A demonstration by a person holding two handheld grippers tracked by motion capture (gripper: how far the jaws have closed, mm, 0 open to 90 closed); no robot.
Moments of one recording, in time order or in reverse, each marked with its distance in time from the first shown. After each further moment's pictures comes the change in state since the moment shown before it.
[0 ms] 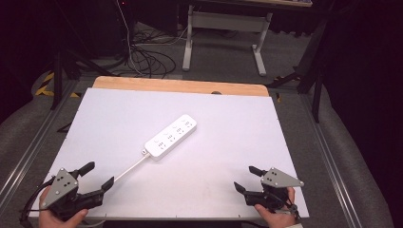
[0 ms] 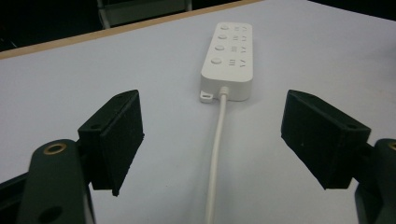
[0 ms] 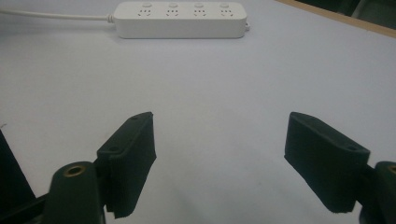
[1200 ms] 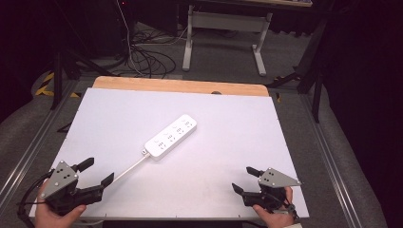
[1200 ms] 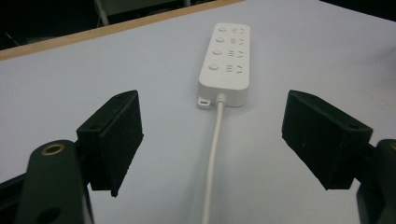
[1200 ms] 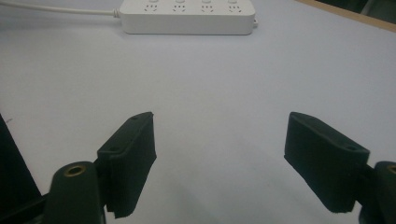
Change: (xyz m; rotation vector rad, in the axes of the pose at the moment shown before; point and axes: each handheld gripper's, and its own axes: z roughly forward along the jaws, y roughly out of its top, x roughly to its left) left arm -0.001 0.030 -0.003 0.052 -0.015 -0.001; right arm 0.003 0.000 0.004 0.013 0.017 -0.012
